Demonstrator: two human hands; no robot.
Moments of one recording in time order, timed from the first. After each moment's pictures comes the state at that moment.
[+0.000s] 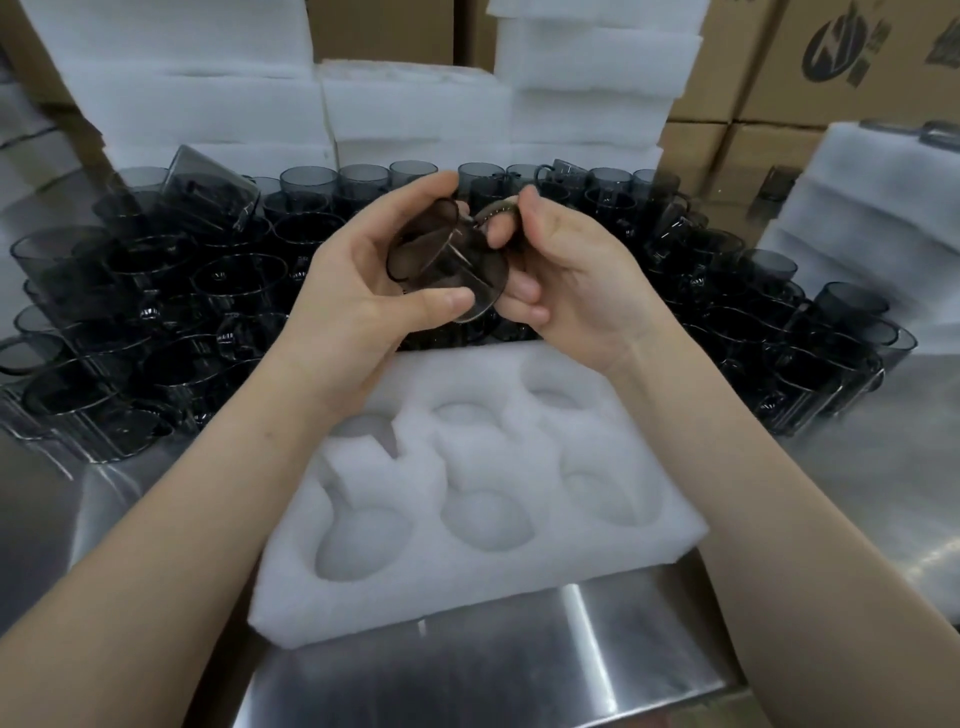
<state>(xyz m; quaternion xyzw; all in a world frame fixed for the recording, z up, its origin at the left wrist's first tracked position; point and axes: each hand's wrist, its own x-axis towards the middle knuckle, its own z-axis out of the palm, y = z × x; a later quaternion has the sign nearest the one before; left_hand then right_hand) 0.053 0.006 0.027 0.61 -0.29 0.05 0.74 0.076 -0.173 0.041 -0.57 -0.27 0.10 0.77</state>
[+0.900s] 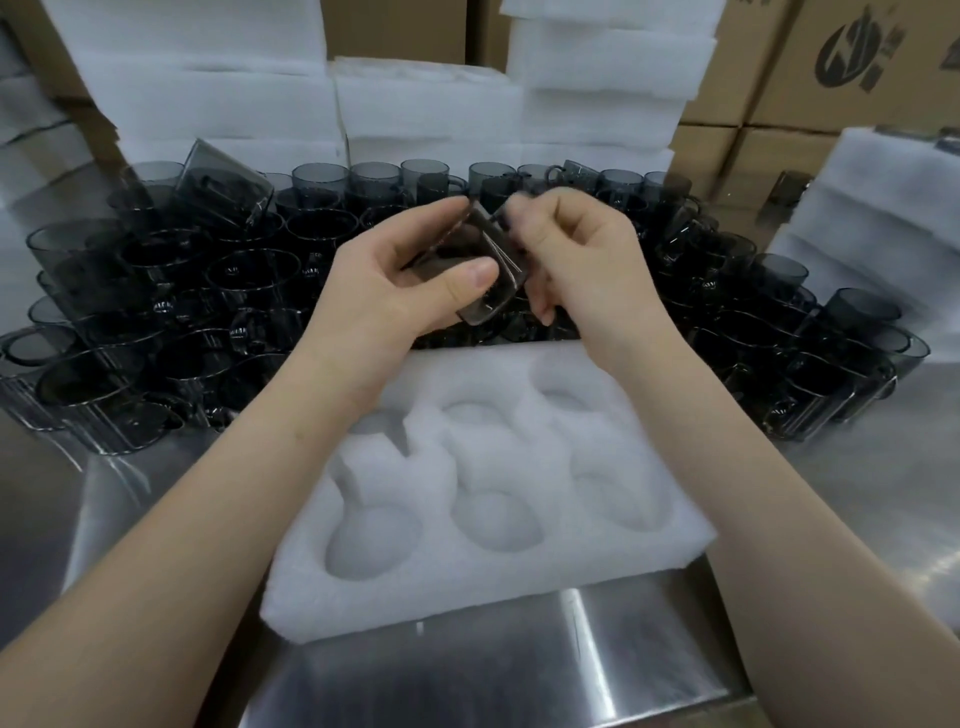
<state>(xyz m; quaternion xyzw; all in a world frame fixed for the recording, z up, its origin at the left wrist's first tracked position) 0.048 -0.002 0.028 0.63 -0.19 0.07 0.75 0.076 -0.167 0.039 -0.72 -0.17 -0.15 0.65</state>
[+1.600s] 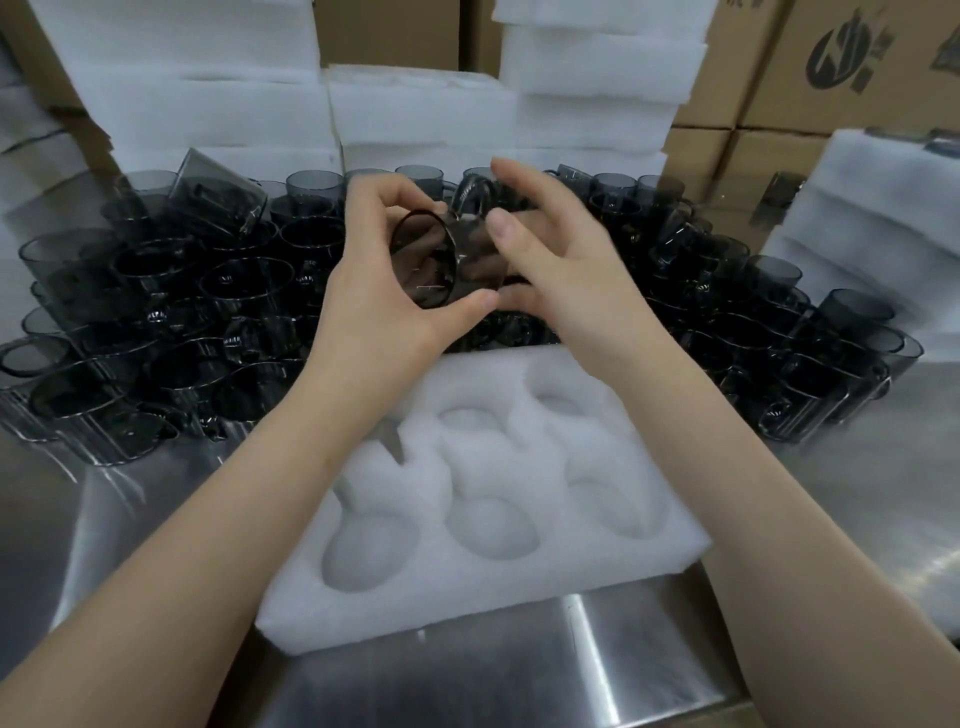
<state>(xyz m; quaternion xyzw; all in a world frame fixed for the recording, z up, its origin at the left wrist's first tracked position) 0.049 -0.005 0.025 0.75 -0.21 0.24 0.58 0.066 -0.162 0.044 -0.69 -0.20 -0.08 0.69</state>
